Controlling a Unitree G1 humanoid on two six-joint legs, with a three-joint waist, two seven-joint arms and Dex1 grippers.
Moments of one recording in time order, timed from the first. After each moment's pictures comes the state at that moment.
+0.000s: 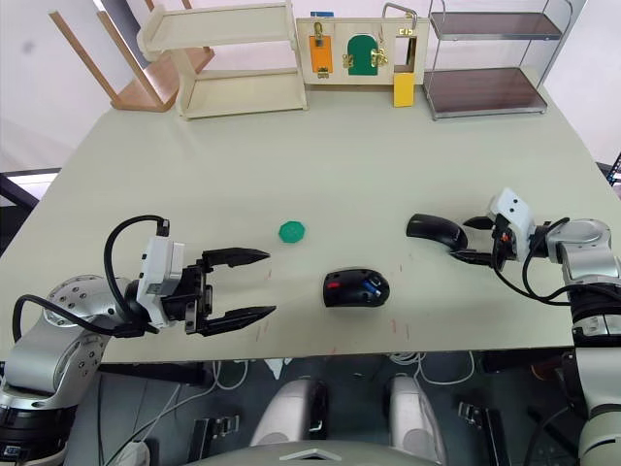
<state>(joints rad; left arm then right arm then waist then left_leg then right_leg) 0.01 0.78 0.18 -0.42 -0.57 0.31 -1.20 -0.64 -0.74 0.03 0.75 0.13 0.03 1.30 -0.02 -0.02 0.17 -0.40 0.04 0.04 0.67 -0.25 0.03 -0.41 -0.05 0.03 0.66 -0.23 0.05</state>
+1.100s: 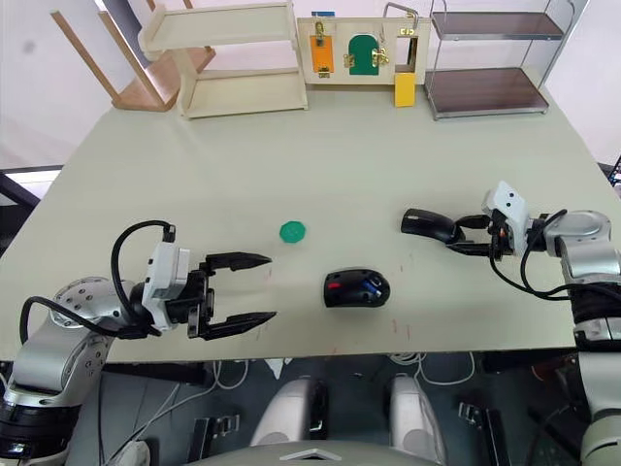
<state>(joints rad) 0.00 0.78 0.15 -0.35 -0.55 0.25 -1.23 -0.56 -0.77 0.03 0.46 0.18 0.17 1.35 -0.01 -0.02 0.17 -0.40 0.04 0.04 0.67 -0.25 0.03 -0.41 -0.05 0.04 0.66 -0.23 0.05</state>
